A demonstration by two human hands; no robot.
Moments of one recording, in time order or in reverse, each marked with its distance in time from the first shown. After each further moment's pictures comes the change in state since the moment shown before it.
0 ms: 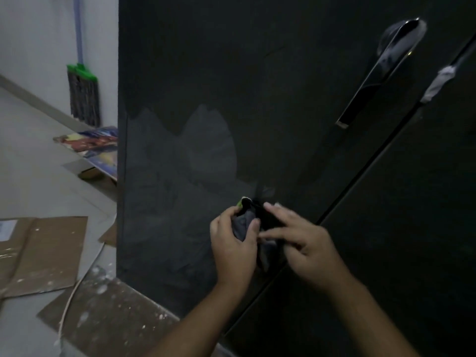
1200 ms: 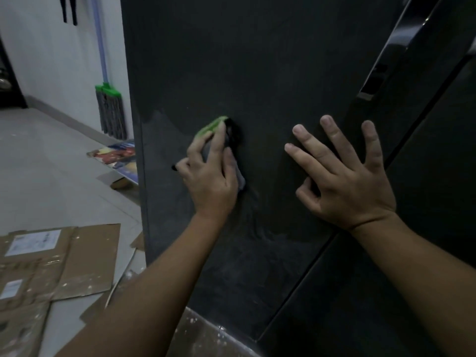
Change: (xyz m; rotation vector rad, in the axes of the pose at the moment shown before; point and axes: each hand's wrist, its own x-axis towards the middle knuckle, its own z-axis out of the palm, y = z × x) left_hand 0.124 0.001 -0.024 0.508 0.334 0.634; right_hand 0.065 0.016 -0.032 -1.237 0.387 -0.316
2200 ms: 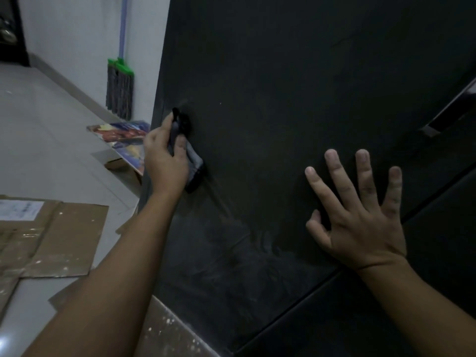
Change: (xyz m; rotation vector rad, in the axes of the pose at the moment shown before) left_hand 0.051 -0.114 -0.017 -0.204 0.016 -0.331; right_hand -0.007 -0.019 0.006 -0.077 -0.143 -0.038
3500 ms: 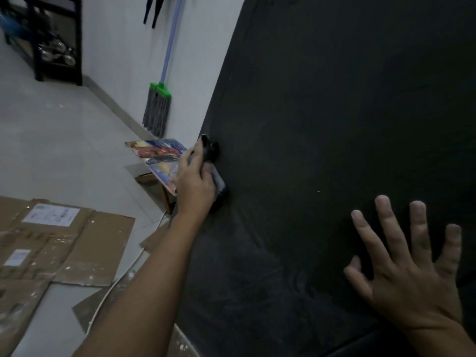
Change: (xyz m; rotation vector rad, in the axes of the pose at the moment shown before) left_hand 0.018 -0.027 -0.009 0.060 -0.025 -0.042; right_hand -0.001 -0.007 0.002 0.023 0.005 0.027
